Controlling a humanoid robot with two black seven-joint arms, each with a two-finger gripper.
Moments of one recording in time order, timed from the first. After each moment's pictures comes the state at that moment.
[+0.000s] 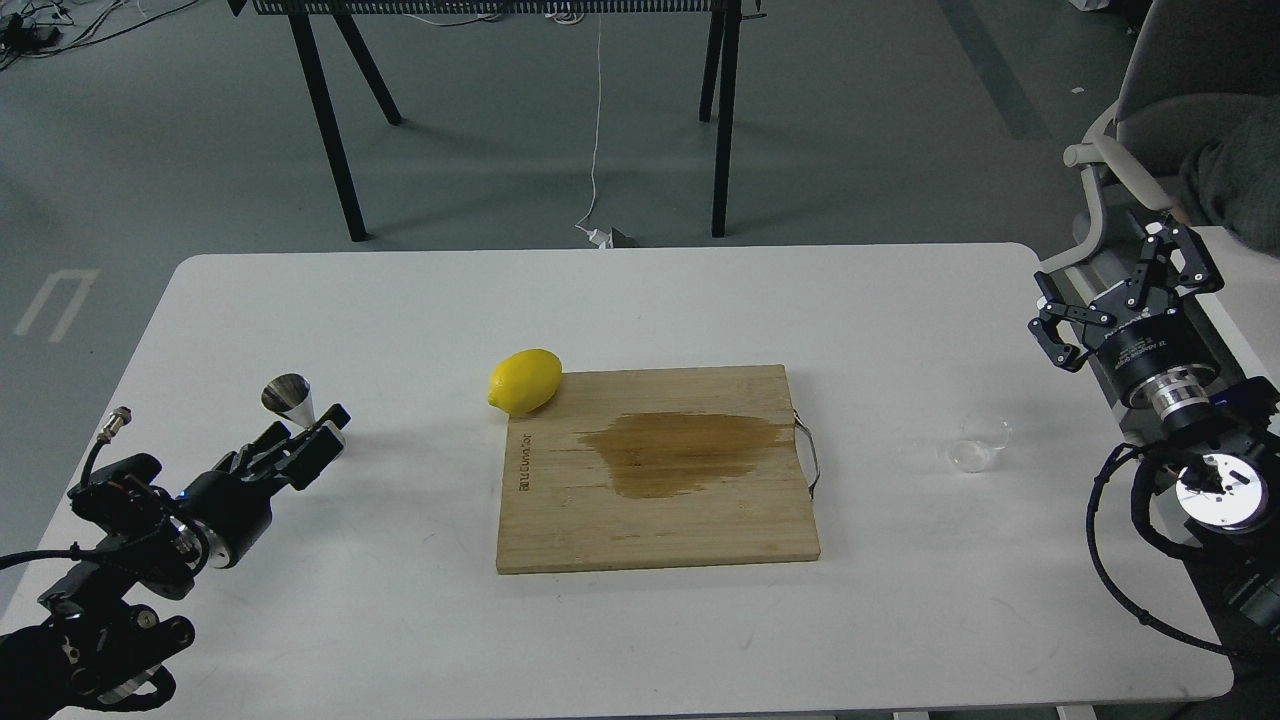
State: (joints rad) left arm -0.40 0.58 -0.28 -0.85 1.16 0.49 -0.49; right arm 0.59 -0.52 0.56 0.64 0.18 0.49 0.49
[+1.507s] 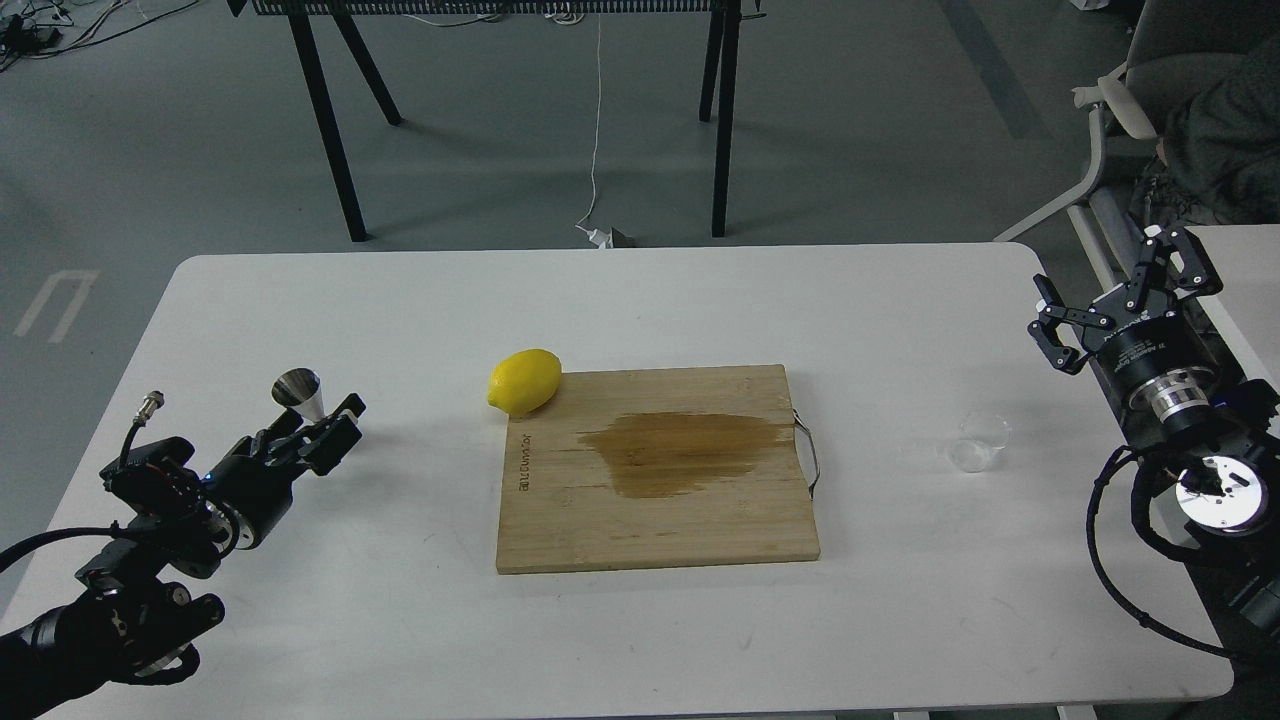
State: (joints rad) left arm -0.46 0.47 -0.23 -0.67 1.16 0.49 -0.49; right arm 0.58 -0.53 0.56 0.64 0.18 0.49 0.49
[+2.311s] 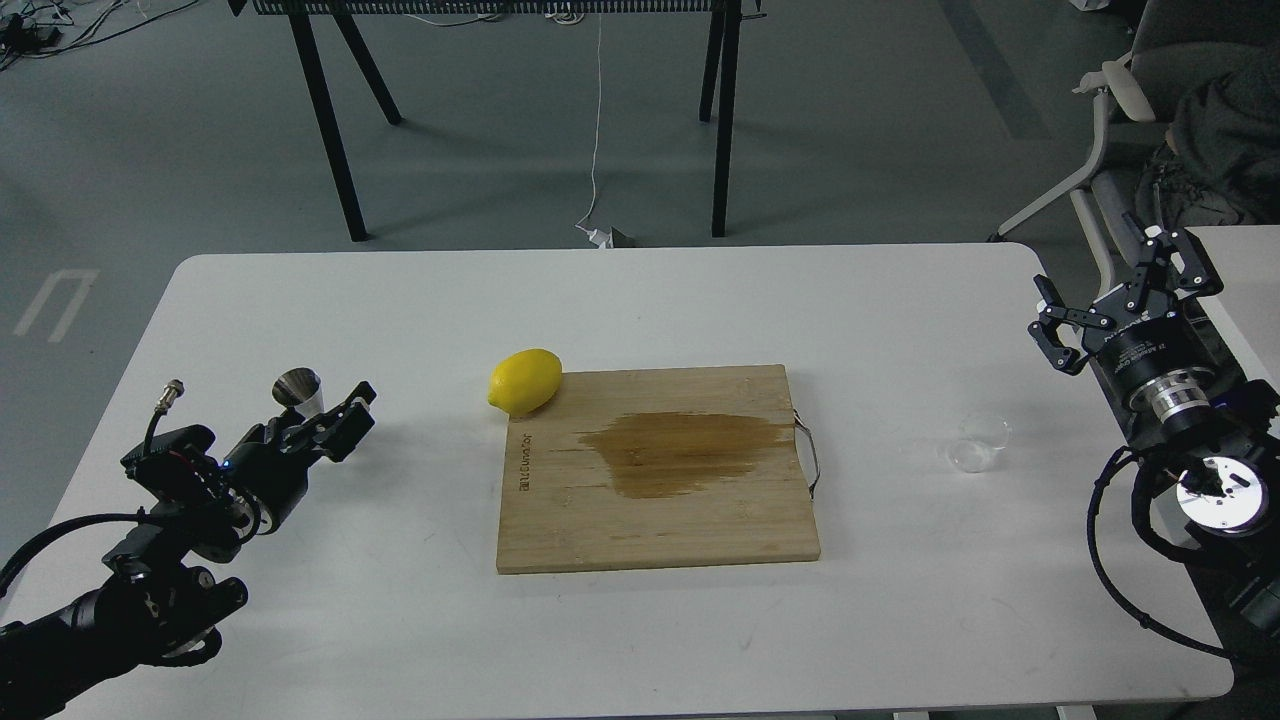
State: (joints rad) left arm -0.50 0.39 -0.23 -0.56 1.16 0.49 -0.49; right arm 0.58 -0.53 0.56 0.65 0.18 0.49 0.49
